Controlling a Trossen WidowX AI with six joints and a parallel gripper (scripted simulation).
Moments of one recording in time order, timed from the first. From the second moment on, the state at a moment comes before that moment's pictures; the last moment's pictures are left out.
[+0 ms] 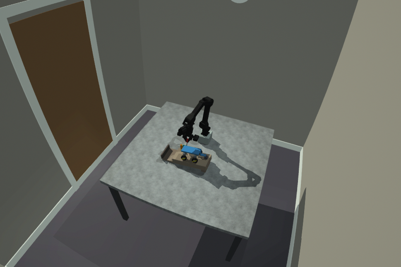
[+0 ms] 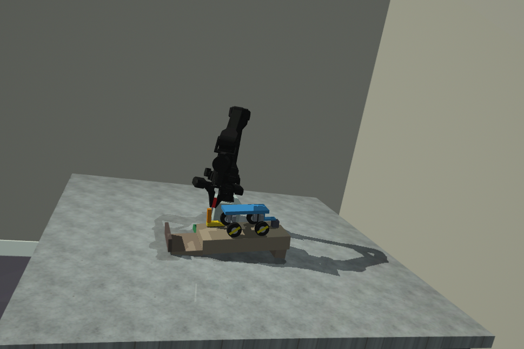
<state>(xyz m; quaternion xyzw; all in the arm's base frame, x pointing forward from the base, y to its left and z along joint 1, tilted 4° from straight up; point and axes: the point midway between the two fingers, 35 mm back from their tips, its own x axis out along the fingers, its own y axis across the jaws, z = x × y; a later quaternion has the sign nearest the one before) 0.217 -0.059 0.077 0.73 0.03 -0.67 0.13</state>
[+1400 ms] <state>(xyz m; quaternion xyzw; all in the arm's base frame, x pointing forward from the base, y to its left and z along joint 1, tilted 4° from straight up) 0.225 -0.073 0.022 0.73 0.00 -0.66 0.15</state>
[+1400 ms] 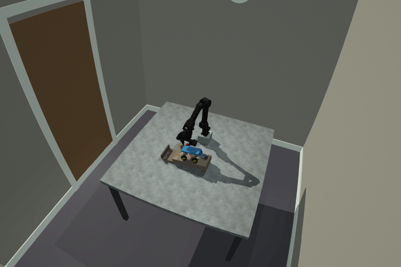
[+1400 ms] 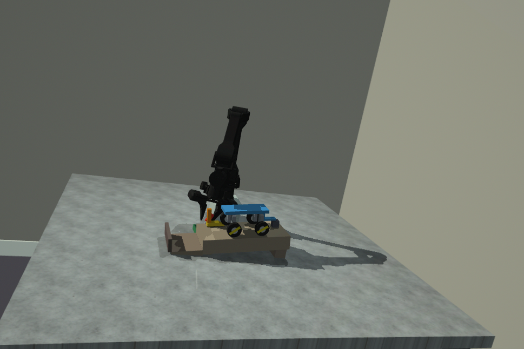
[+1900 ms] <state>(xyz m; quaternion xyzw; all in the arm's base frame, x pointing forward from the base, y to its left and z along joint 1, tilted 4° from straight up) 0.225 -0.064 0.019 0.73 0.01 -0.66 0.15</state>
